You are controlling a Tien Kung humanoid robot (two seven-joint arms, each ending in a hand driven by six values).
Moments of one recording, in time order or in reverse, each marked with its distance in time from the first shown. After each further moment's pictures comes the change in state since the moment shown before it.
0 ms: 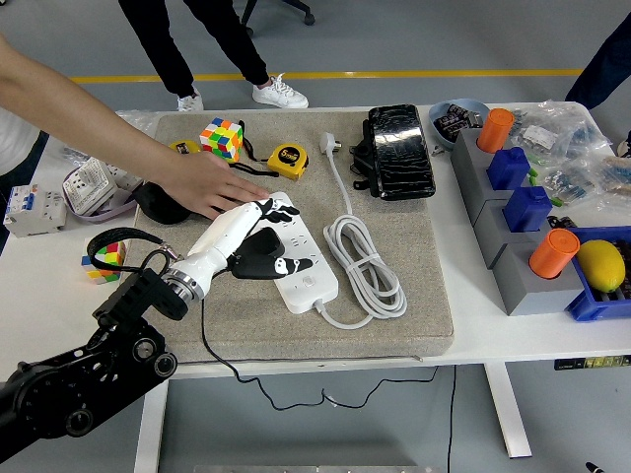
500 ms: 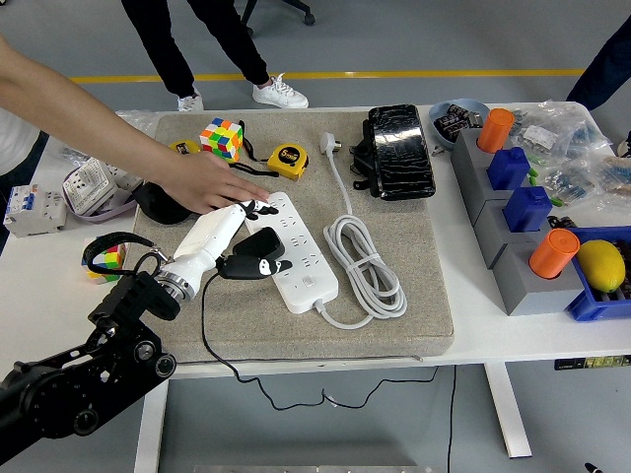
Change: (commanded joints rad) left arm 0.002 -0.014 -0.007 0.085 0.068 0.029 0.026; right arm -0.004 0.003 0.011 0.000 -0.003 0.000 0.000
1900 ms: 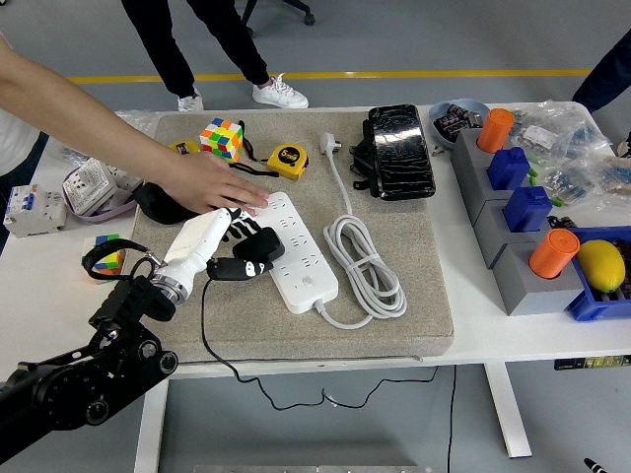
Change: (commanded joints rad) left arm -0.033 -0.027 0.045 0.146 -0.031 0.088 -0.035; right arm 0.005 -0.002 0.015 0.008 -0.016 -0.002 0.000
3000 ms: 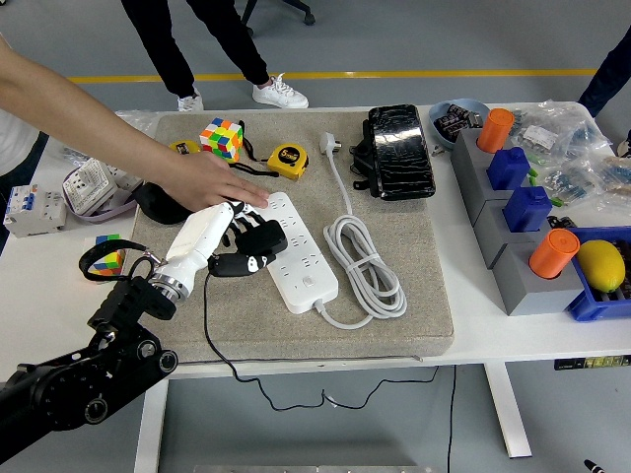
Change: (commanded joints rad) left arm 0.004 0.005 -0.005 -0.016 -0.033 0.044 -0.082; right arm 0.000 -0.002 -0.009 0.000 0.001 0.000 0.000
